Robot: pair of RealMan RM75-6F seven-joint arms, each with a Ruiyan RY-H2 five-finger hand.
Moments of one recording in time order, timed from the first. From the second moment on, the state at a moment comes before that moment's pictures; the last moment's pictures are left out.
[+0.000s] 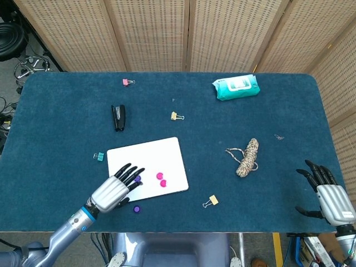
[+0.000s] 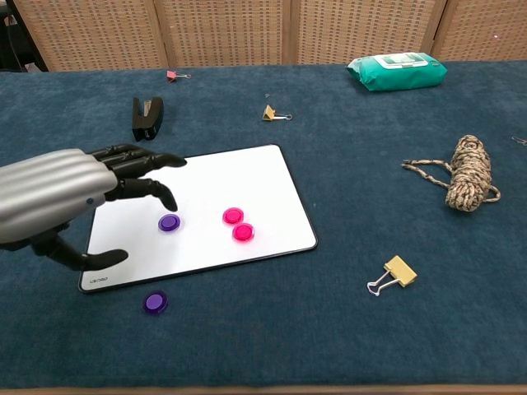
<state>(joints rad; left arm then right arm) -0.54 -1.47 0.13 -1.55 1.68 1.17 0.27 0.13 -0.98 -0.01 -1.64 -1.57 1.36 0.19</state>
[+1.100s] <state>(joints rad) -0.48 -1.59 0.18 -1.43 1.74 1.13 0.36 0.14 -0.97 -0.01 -1.64 -1.56 1.35 0.20</state>
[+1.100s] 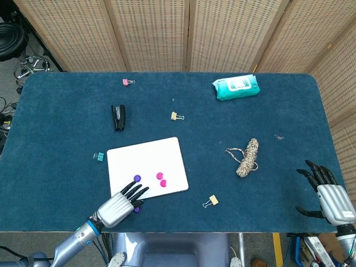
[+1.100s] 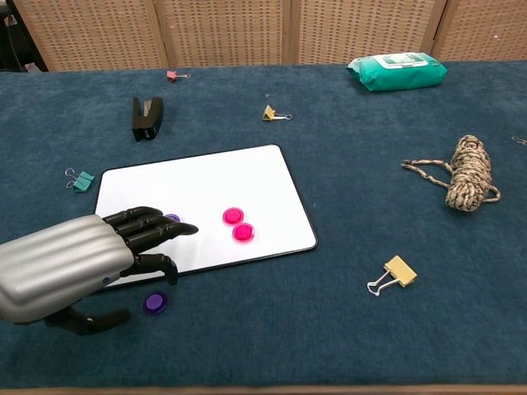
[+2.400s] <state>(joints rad) -0.48 -1.62 0.16 -1.42 1.73 1.09 0.37 0.14 -0.97 -0.01 -1.63 -1.56 1.36 0.21</state>
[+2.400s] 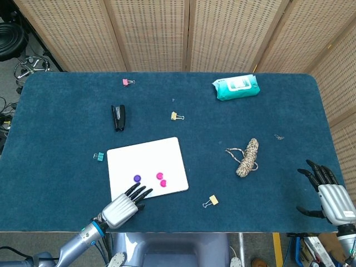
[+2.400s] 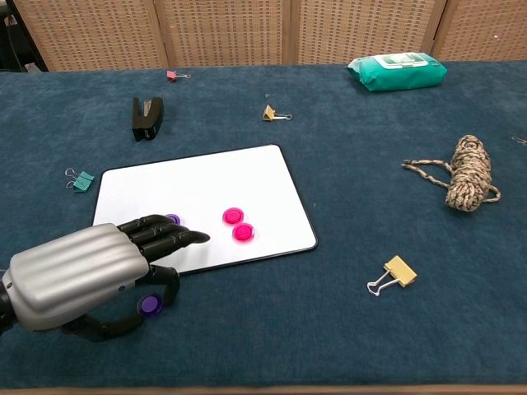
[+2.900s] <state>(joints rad) -0.48 -1.60 0.15 -1.45 1.72 1.10 0.38 0.14 -0.97 -0.01 -1.63 -1.56 1.35 0.21</state>
